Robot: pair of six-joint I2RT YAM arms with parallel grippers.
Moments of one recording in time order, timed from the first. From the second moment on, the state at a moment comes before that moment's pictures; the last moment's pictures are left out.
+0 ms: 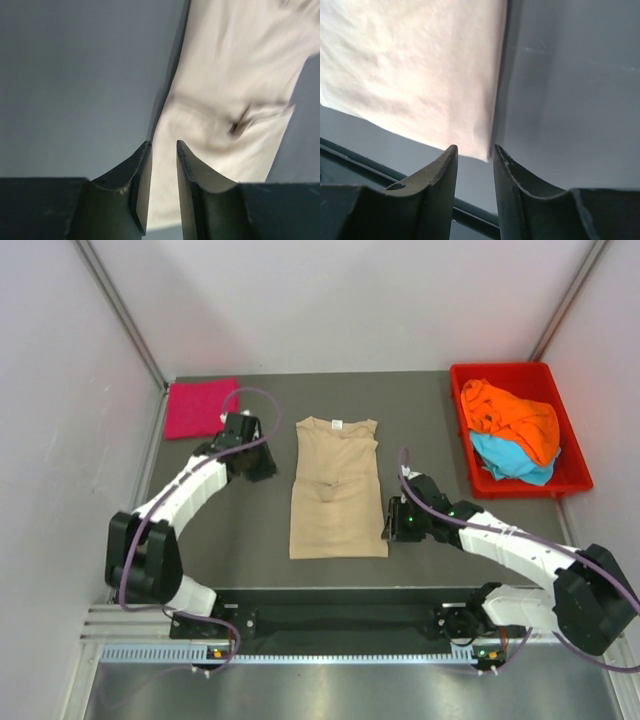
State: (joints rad) left arm -0.31 1.44 1.04 -0.52 0.05 -0.66; right arm 0.67 1.17 0.61 -0.39 -0.06 0.63
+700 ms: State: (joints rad) left arm -0.20 2.36 1.86 -0.29 0.27 -0.54; right arm 0.67 1.29 0.62 -0.30 -0.10 0.57
